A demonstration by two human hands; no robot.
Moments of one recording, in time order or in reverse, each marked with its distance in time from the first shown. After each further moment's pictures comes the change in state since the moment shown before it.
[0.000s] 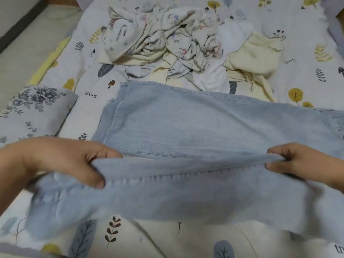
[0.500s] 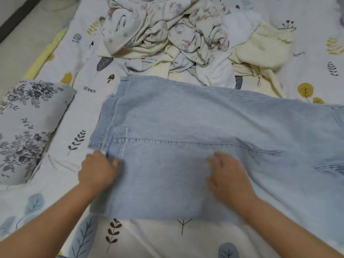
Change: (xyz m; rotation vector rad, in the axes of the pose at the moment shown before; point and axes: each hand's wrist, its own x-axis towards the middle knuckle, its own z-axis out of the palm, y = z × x) left_hand 0.094 -0.098 0.018 0.329 1.361 -0.750; right_hand 0.051 -0.033 0.148 -0.561 0.500 -0.280
